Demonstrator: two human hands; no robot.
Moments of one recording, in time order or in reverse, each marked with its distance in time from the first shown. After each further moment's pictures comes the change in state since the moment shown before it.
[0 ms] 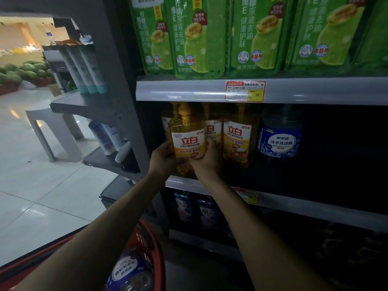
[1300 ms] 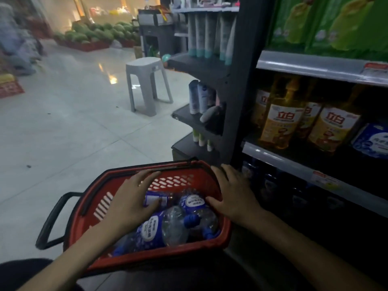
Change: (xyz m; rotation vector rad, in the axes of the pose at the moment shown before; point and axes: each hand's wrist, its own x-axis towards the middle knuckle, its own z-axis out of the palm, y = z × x) left_hand -0.299 -0.068 -0.250 1.153 0.116 -0.003; right_hand -0.195 0.029 0.060 -0.950 -0.690 -0.553
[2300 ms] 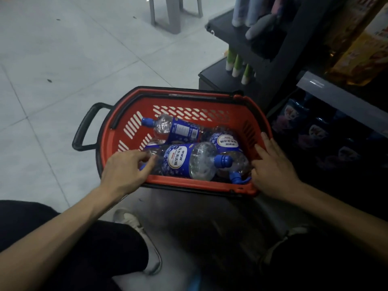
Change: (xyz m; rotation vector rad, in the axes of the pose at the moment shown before) left_hand -0.098 -0.074 0.061 0.097 -0.002 -0.209; right_hand -0.034 0.028 0.079 -0.421 -0.338 -0.146
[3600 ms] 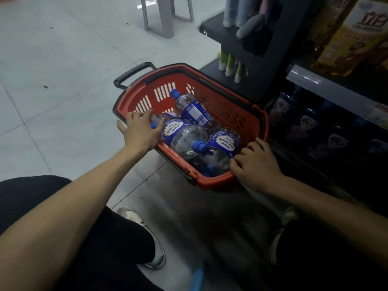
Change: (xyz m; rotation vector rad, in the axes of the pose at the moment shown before) left_hand 0.091 0.010 0.035 -0.086 0.027 -0.365; right_hand -0.014 -0.037 0.008 0.072 0.188 -0.002
